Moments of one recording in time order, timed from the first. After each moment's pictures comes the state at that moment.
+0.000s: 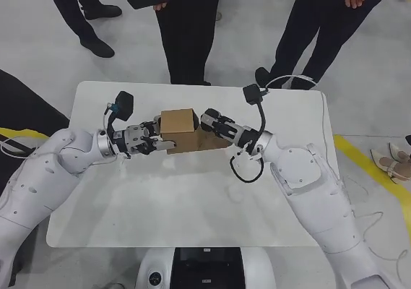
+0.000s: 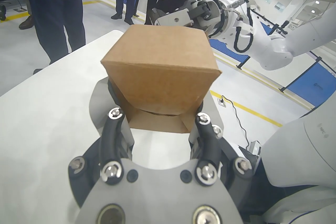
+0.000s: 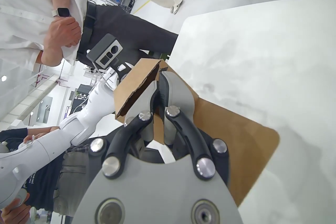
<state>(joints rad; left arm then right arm) 0.97 -0.69 -0.93 -1.45 0.39 -1.01 -0.14 -1.07 -1.32 1.07 -1.68 -0.17 -0.04 0.60</state>
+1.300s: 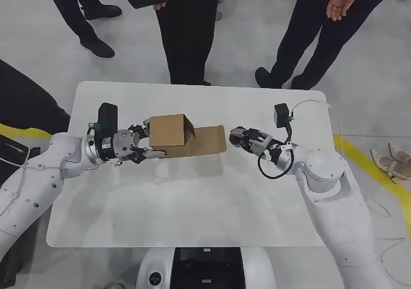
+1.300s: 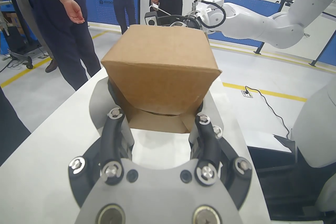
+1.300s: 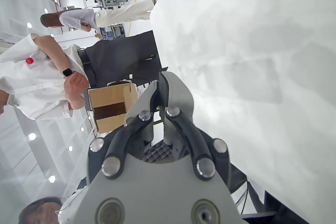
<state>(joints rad) 1.02 -0.61 -0.93 -1.49 0.96 -1.01 0.50 -1.21 -1.29 1.26 -1.72 0.13 0.39 0.71</state>
